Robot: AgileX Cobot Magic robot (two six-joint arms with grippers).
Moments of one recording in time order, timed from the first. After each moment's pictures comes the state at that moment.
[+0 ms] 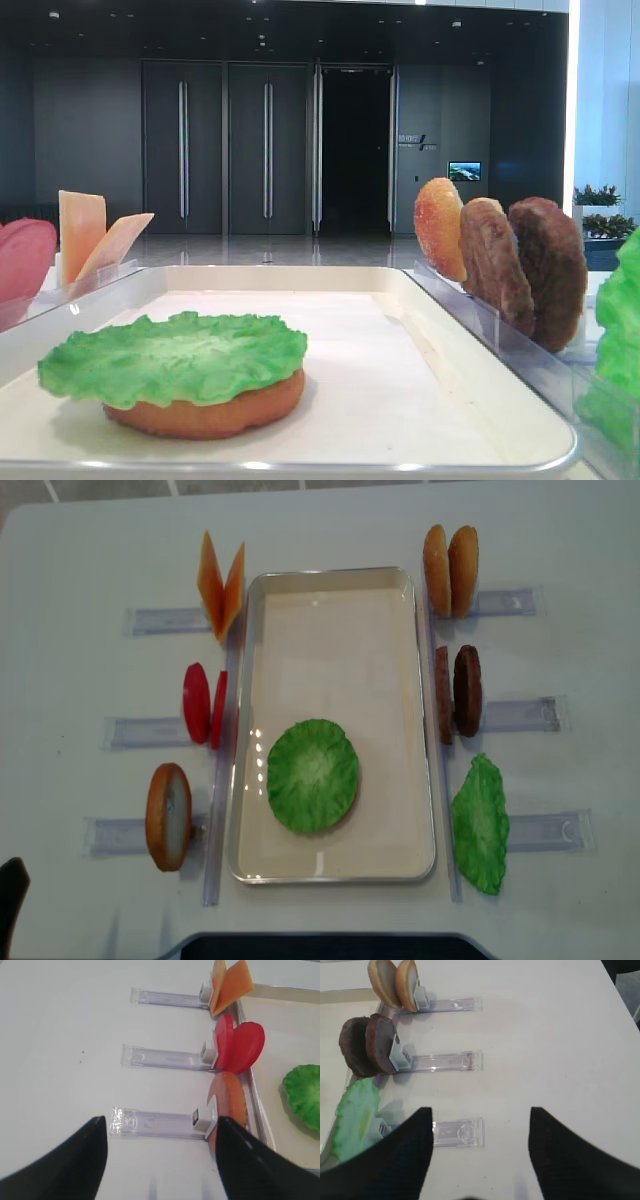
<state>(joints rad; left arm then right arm) 0.00 -0.02 -0.47 0.03 1.11 -0.12 0.10 -0.01 -0.50 0.01 1.13 0.06</state>
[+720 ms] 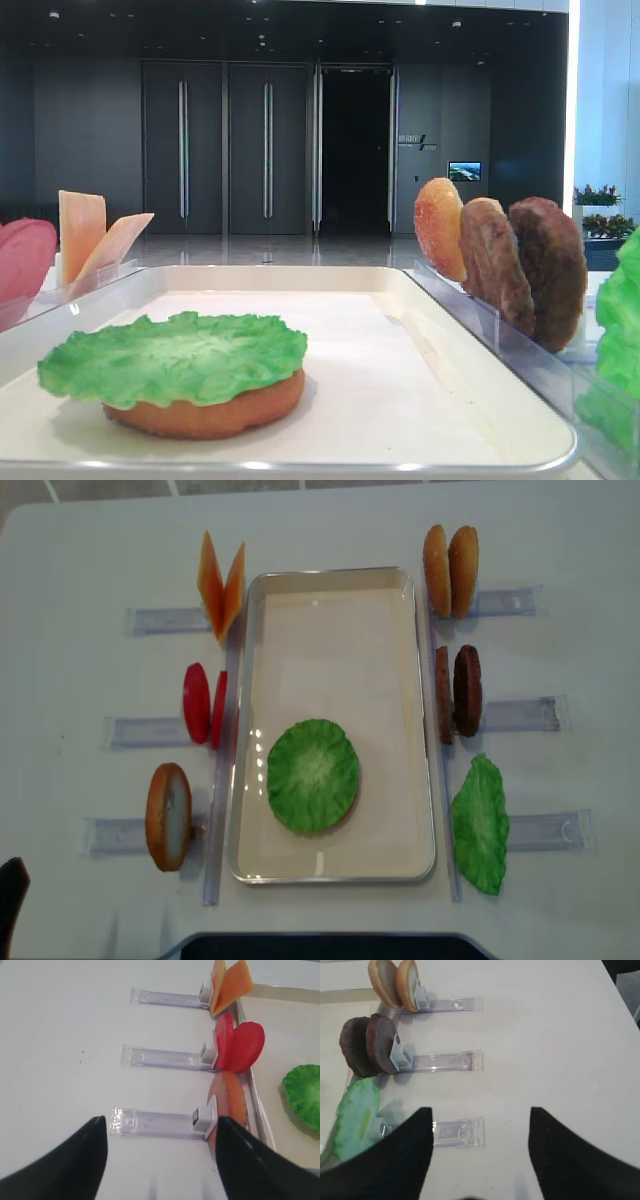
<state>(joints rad) 0.00 -0.02 -0.47 0.03 1.11 -0.12 0.10 -0.01 -0.50 0.01 1.13 0.06</state>
